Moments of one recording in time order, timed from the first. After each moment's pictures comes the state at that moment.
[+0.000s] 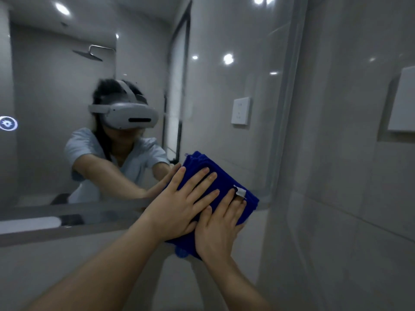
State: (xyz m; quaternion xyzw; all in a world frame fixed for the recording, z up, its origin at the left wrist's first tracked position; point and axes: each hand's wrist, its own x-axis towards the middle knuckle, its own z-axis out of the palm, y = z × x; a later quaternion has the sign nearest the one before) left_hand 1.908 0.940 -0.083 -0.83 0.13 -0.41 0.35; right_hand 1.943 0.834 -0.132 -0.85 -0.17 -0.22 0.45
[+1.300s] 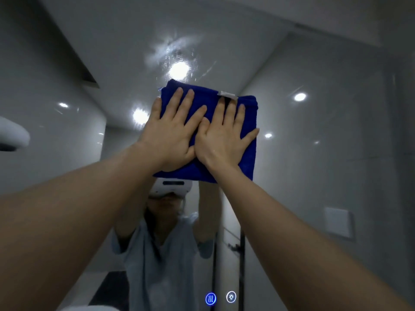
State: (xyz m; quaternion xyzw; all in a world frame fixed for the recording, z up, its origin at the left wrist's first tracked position) left_hand 1.659 1.155 0.280 -0.78 -0.14 -0.51 0.34; right_hand 1.736 1.076 0.277 -0.72 -0.30 -0.50 0.39
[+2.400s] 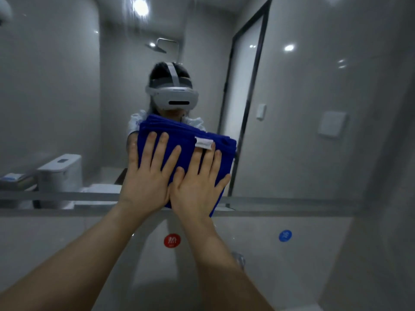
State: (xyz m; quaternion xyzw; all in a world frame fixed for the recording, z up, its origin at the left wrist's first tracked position) left_hand 1.660 1.152 -0.047 -0.80 -0.14 -0.51 0.27; right_hand 1.709 1.065 -0.042 -0.81 -0.27 -0.40 0.34
